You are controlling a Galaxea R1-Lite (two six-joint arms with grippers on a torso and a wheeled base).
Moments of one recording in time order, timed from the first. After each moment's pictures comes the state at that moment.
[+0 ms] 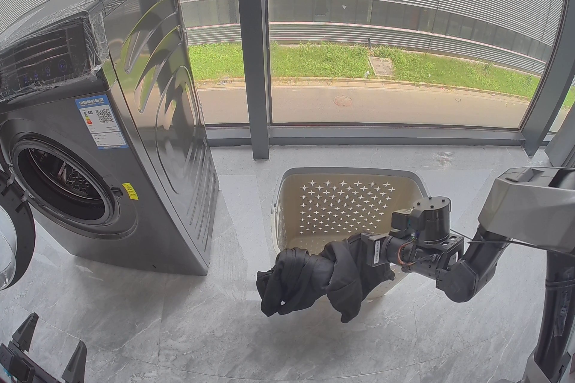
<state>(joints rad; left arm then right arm) 0.00 0.02 -0.02 0.04 -0.06 0.03 0.44 2.27 -0.72 -1.12 0.04 0.19</state>
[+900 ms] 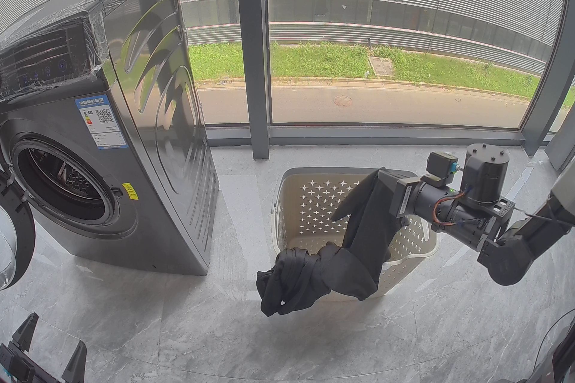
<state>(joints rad) 0.00 0.02 -0.02 0.04 -0.06 0.03 0.46 1.92 -0.67 -1.12 0.03 0.22</state>
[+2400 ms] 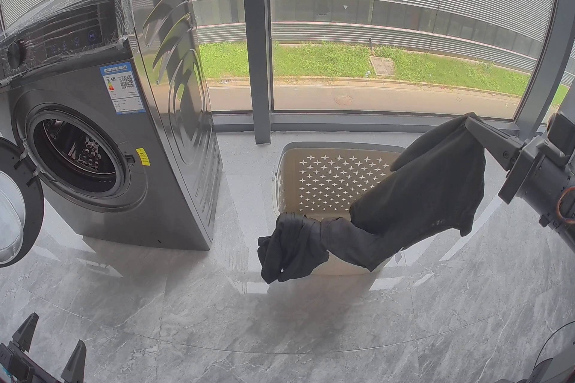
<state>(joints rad) 0.00 0.02 -0.02 0.04 -0.06 0.02 0.53 1.28 -0.51 -0.92 0.00 0.12</state>
